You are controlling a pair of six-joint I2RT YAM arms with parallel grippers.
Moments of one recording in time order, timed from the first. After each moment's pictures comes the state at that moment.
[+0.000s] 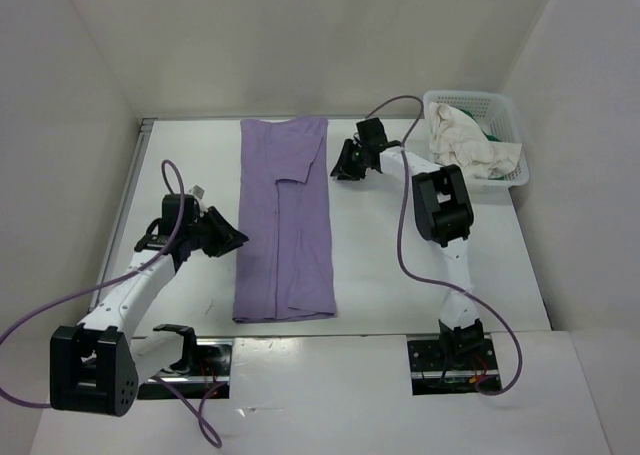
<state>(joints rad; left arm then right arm) -0.06 1.07 0.63 -0.37 0.39 -0.79 0.32 2.31 1.75 -0.29 -0.30 0.61</state>
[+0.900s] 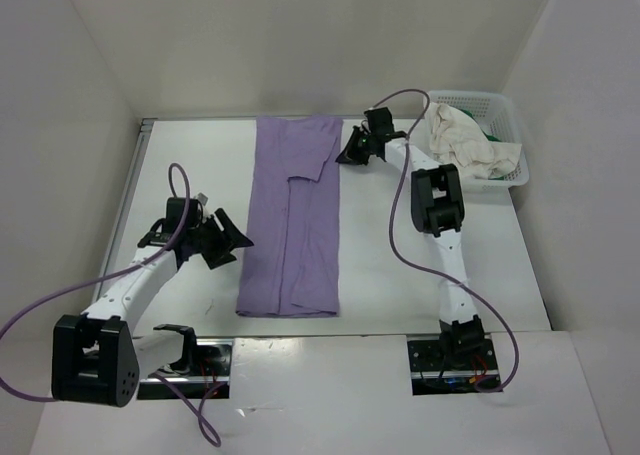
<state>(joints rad) -0.06 1.11 0.63 -0.44 0.38 -0.75 0.26 2.56 2.11 -0.33 -0.40 0.64</state>
